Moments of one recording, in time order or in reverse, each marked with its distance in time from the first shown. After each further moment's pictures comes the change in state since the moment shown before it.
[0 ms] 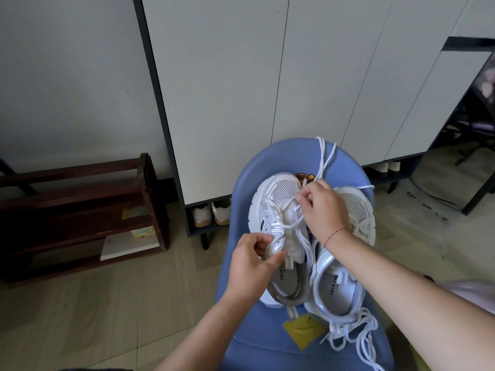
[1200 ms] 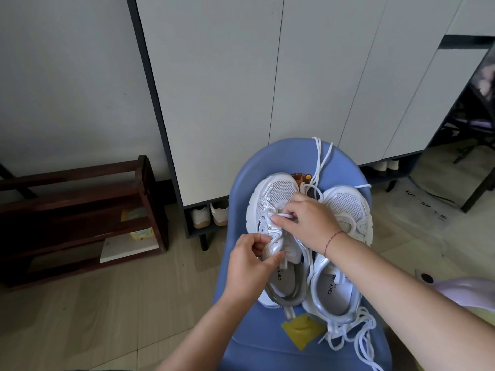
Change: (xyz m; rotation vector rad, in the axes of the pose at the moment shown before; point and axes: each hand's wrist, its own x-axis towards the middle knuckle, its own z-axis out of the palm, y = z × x) left_hand 0.000 0.001 0.002 0.010 0.016 -0.028; right_hand -0.012 -0.016 -0.012 -0.036 -0.410 -0.114
